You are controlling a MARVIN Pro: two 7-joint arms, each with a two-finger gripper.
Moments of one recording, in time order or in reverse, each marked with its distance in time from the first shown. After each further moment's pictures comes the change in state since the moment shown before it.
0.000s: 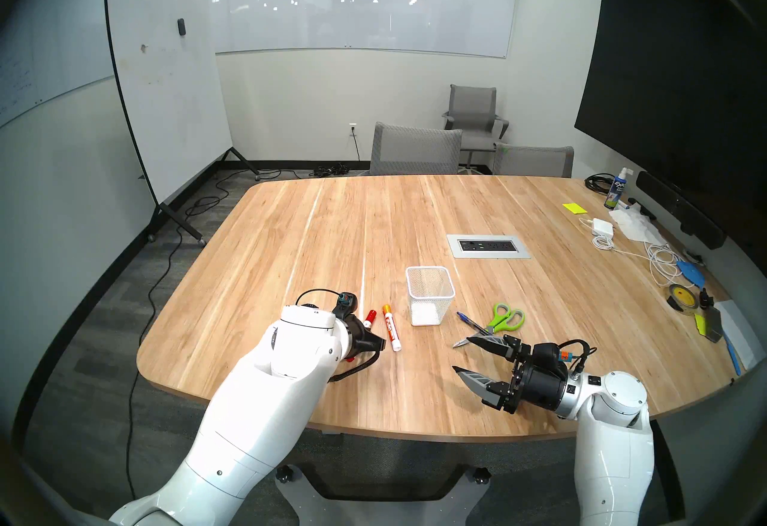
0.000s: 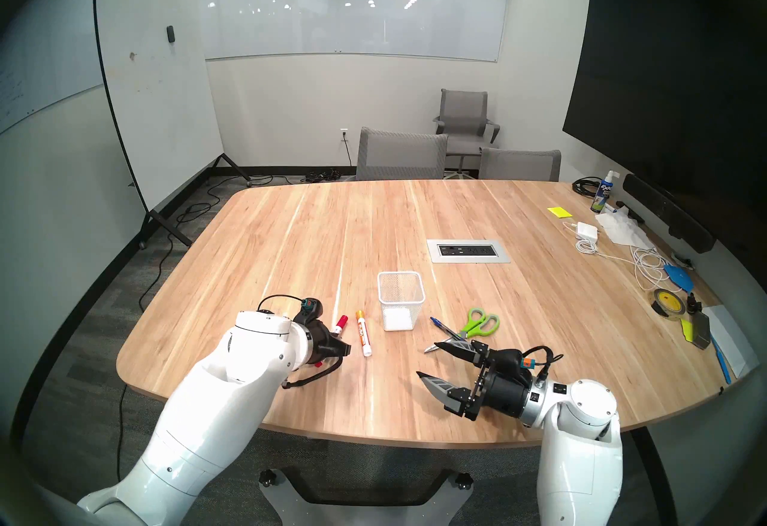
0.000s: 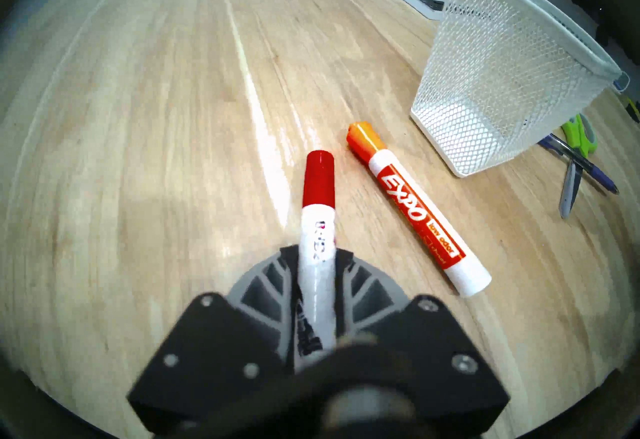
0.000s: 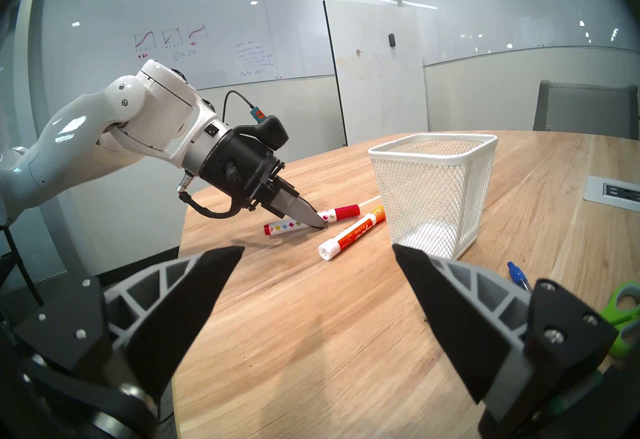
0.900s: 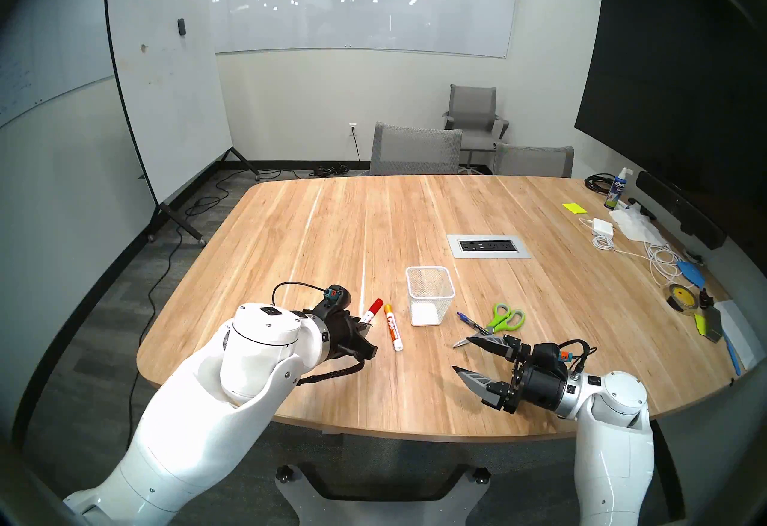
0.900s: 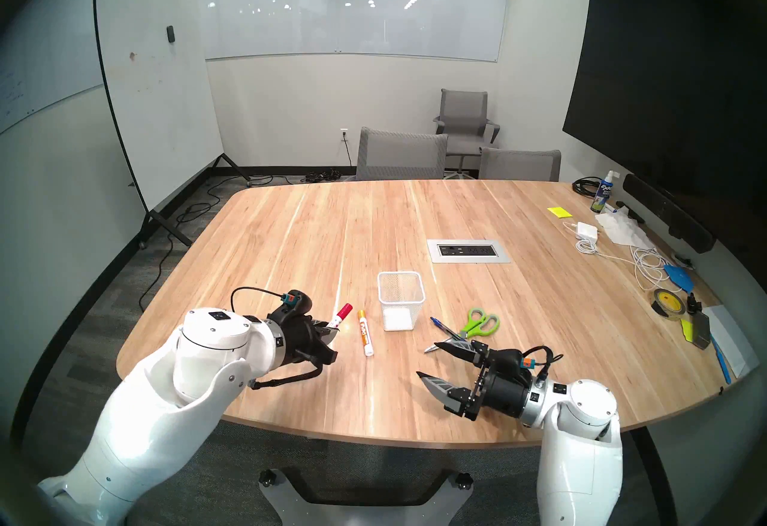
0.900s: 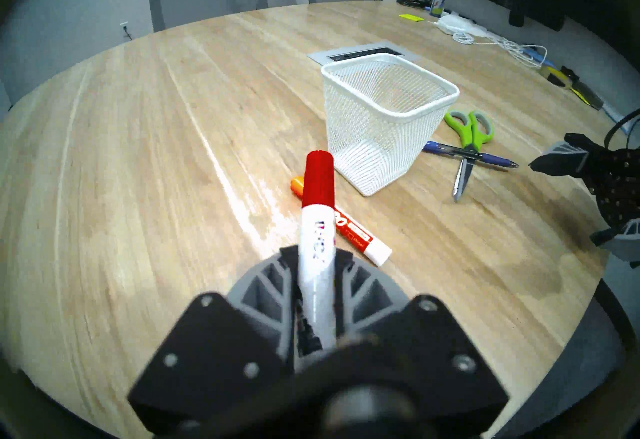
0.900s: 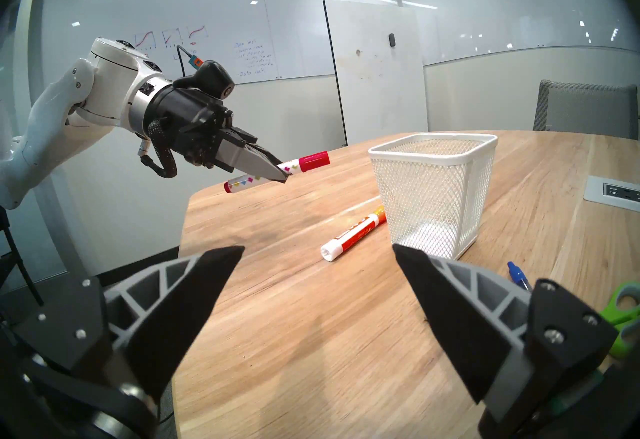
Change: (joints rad) left arm 0.065 0.258 0.021 -0.280 0.024 -0.068 -0.222; right arm 0.000 0.000 0.000 0.000 0.000 0.000 0.000
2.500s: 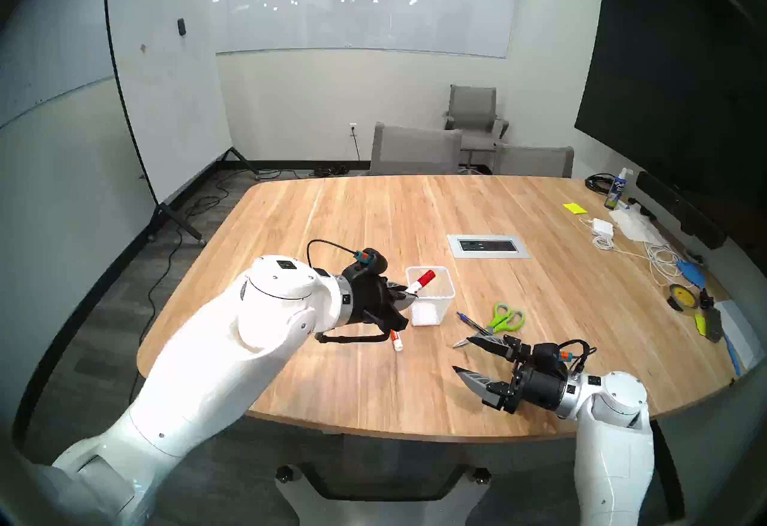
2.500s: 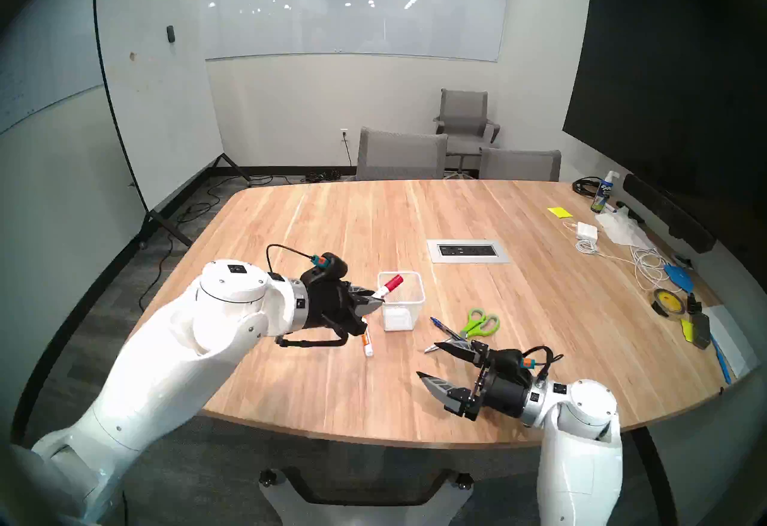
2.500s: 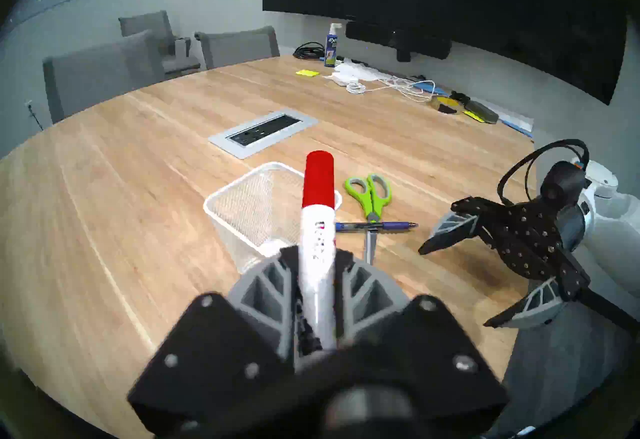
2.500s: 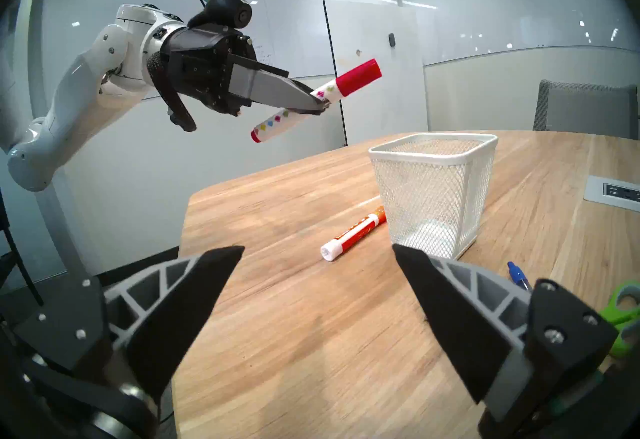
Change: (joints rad) left arm -0.296 -0.014 0.131 0.126 -0.030 -0.074 -0.323; right arm 0.000 0.000 0.000 0.000 0.000 0.000 0.000
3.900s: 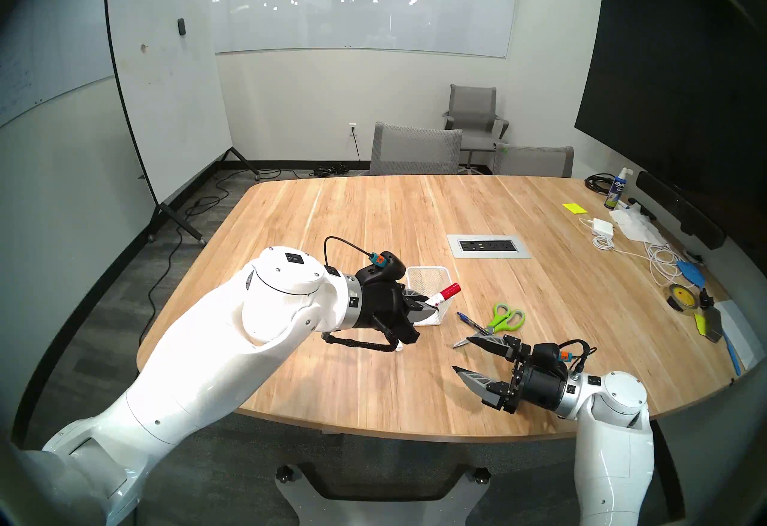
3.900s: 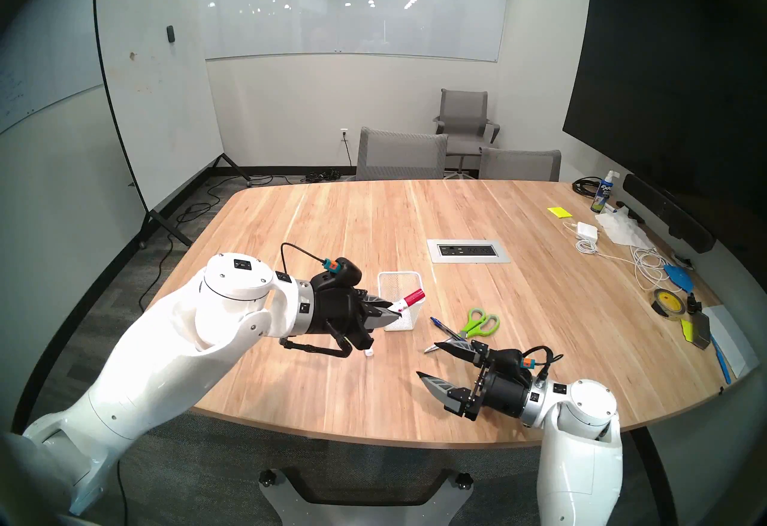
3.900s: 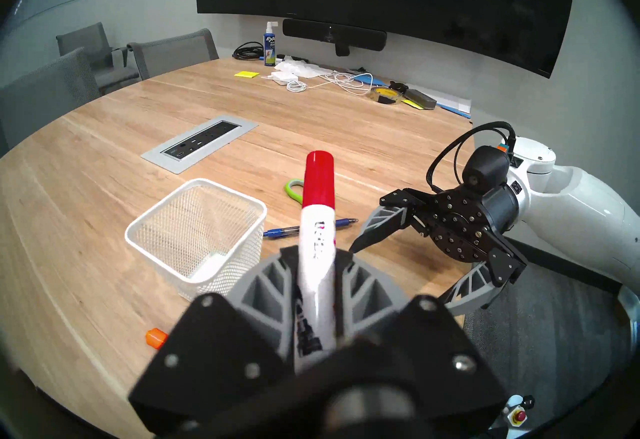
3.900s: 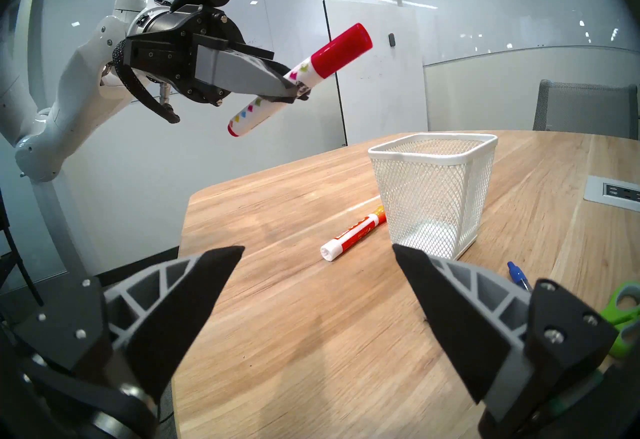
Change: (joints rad) left arm -0.053 0.066 0.077 -0.003 -0.007 -0.042 -0.151; right arm 0.000 0.000 0.000 0.000 0.000 0.000 0.000
